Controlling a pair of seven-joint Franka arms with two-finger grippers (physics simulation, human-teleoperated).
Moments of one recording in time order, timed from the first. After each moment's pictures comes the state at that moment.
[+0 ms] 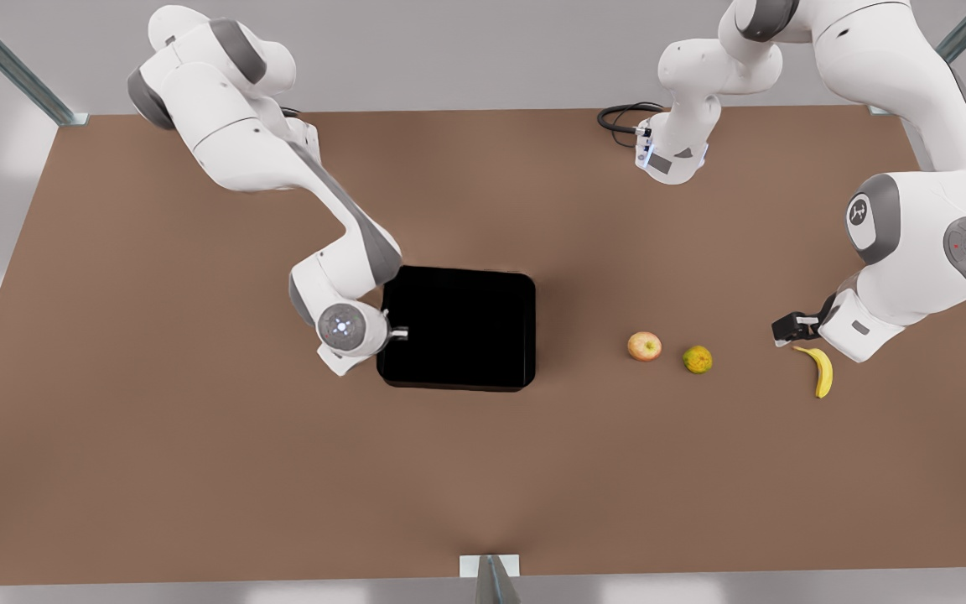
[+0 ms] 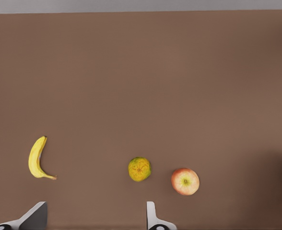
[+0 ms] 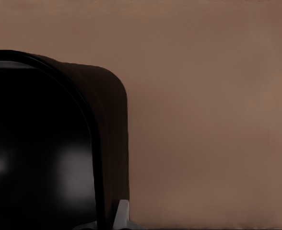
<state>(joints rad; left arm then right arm) -0.04 0.27 0.05 -1.45 0.00 1.70 0.01 0.19 0.57 0.33 -1.55 -0.04 1.81 0.58</state>
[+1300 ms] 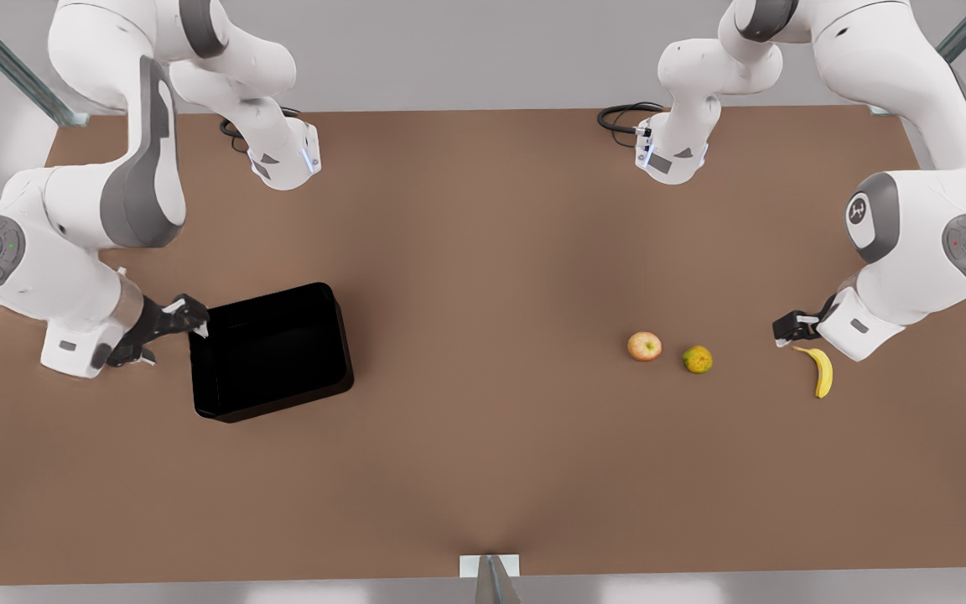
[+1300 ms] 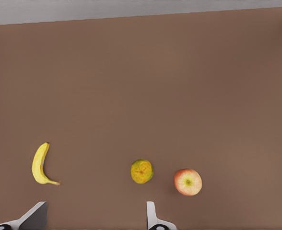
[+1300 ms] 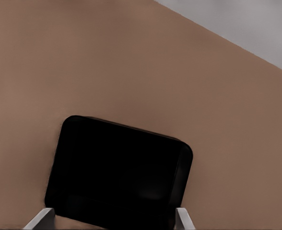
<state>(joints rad) -0.05 0.28 0.04 -1.44 0.01 1.71 0.05 0.16 0.29 -0.08 -1.26 0.04 1.54 -0.44</state>
